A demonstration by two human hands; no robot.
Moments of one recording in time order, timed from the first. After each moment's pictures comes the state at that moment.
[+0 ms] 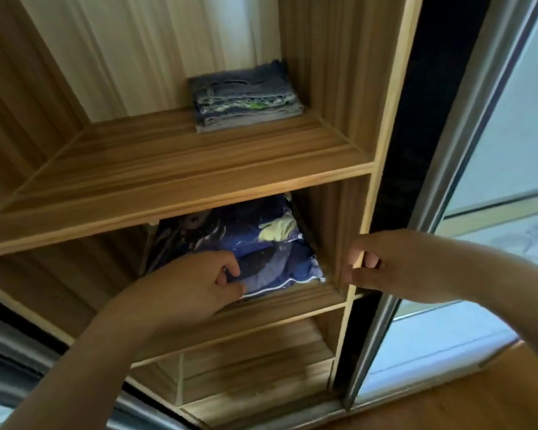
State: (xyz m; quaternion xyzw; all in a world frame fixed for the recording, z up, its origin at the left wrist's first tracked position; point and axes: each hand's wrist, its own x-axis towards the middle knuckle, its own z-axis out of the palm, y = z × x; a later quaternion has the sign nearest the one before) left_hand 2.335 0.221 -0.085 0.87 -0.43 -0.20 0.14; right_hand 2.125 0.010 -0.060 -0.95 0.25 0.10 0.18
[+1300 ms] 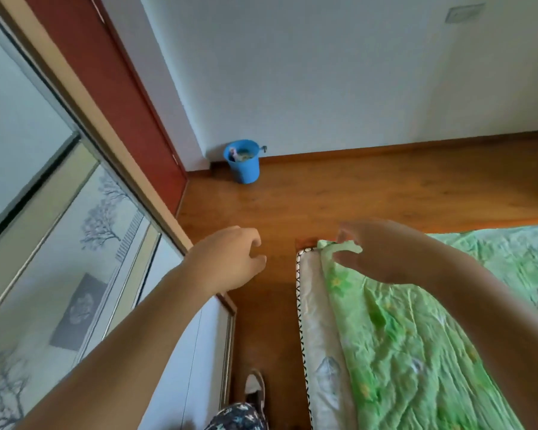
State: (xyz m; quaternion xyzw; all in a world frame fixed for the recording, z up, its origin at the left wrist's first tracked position) left_hand 1.750 -0.318 -0.157 0.42 -0.89 -0.16 -0.10; right_hand 1.535 -0.191 -0.155 -0.58 0.78 -0.01 0.22
